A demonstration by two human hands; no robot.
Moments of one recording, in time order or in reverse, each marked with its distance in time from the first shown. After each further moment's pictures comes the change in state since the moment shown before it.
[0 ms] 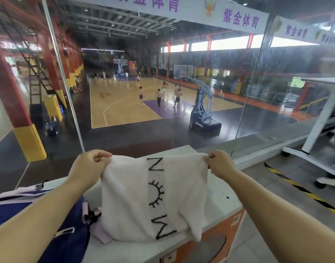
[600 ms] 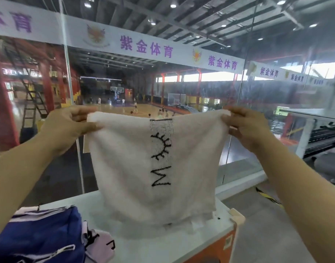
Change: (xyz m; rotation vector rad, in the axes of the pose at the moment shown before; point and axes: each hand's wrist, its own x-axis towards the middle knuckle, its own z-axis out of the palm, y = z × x) left_hand 0.021 0.107 -0.113 -0.438 -0.008 0.252; right_hand -0.051 -0.096 -0.165 0.793 0.123 -0.377
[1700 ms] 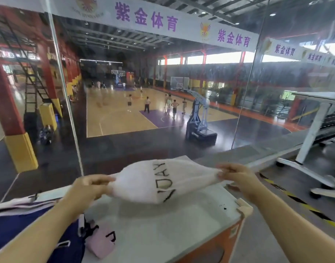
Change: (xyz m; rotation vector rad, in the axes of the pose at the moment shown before) left_hand -0.079 -0.123 0.047 0.105 -0.199 -0.498; right_hand -0.049 0.151 -0.007 -0.222 -0.147 0.481
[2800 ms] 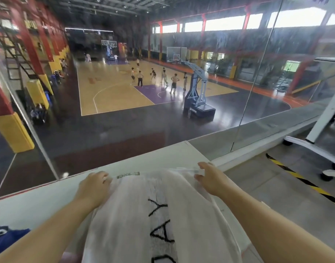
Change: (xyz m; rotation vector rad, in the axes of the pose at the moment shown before) left_hand 0.184 -0.102 0.080 0.766 0.119 0.031; right_hand 0.163 0.102 0.076 -0.802 -0.047 0.007
